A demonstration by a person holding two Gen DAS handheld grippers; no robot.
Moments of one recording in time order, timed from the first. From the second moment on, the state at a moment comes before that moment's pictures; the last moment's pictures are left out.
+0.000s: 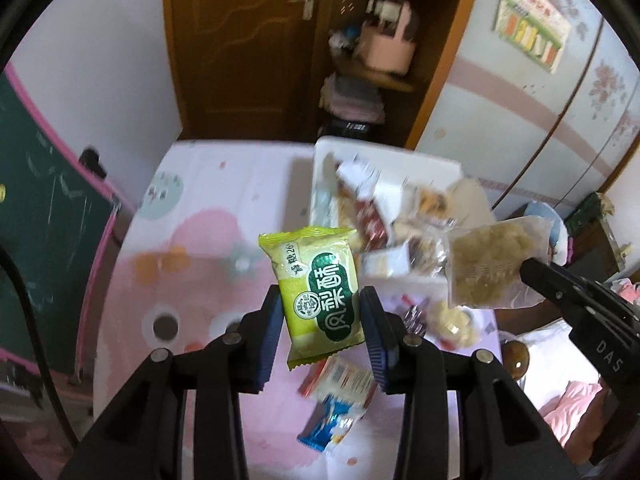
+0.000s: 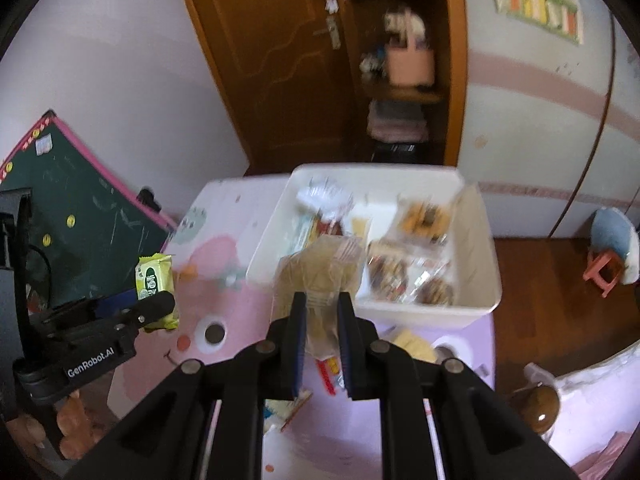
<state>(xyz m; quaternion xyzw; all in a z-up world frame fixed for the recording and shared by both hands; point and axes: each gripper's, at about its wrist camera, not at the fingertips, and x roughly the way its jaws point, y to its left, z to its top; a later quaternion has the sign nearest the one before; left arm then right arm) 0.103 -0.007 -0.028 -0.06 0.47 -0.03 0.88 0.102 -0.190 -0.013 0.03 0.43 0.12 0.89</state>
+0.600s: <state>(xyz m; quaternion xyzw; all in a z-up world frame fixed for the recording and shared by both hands) 0.193 -0.061 0.034 -0.01 0.40 -0.09 0.91 0.153 -0.214 0.063 0.04 0.35 0.03 0.94</state>
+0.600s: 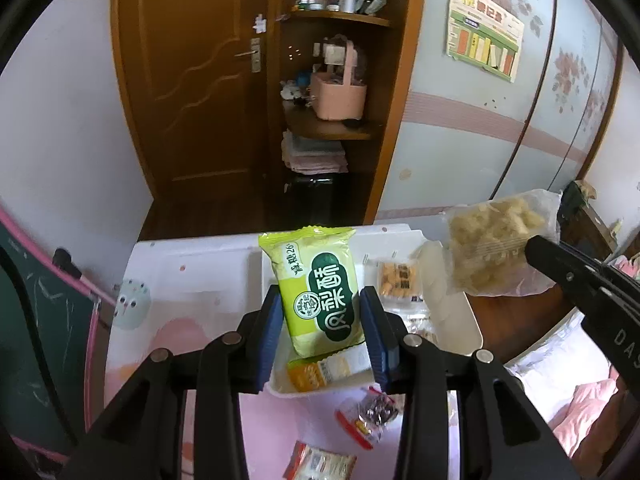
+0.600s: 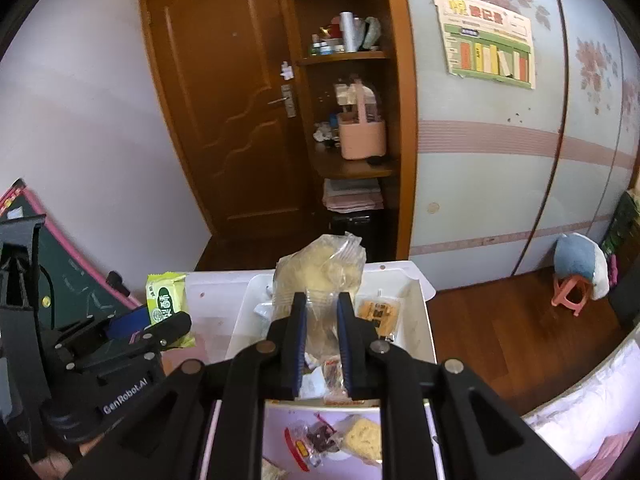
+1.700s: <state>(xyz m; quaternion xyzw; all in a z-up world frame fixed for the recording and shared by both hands) 0.311 -0.118 -0.061 0.07 0.47 -0.12 0.87 0.272 -0.230 -0.037 0.05 0.45 -0.05 0.89</state>
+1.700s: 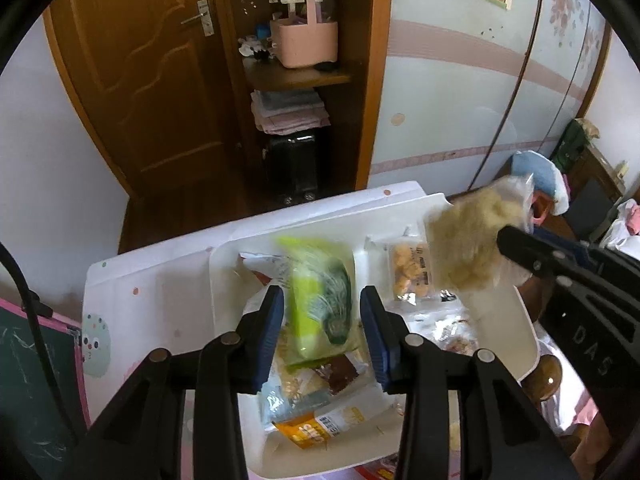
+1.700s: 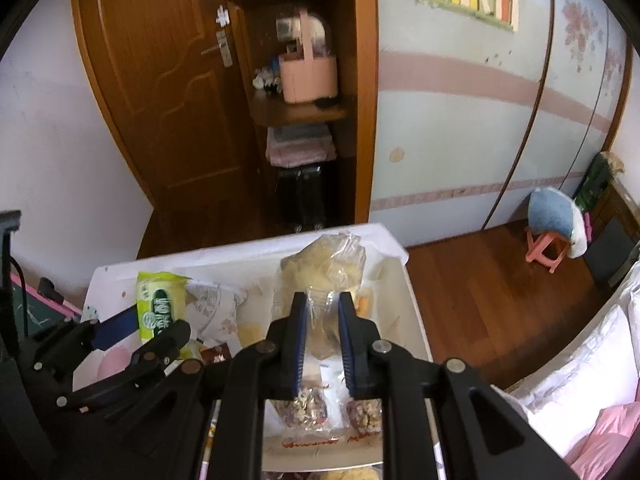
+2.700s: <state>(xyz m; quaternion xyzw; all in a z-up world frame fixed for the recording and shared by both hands) 0.285 -0.090 -0.041 0.04 0.46 -0.09 0.88 0.249 -0.231 -0.045 0.05 0.47 -0.04 0.88</state>
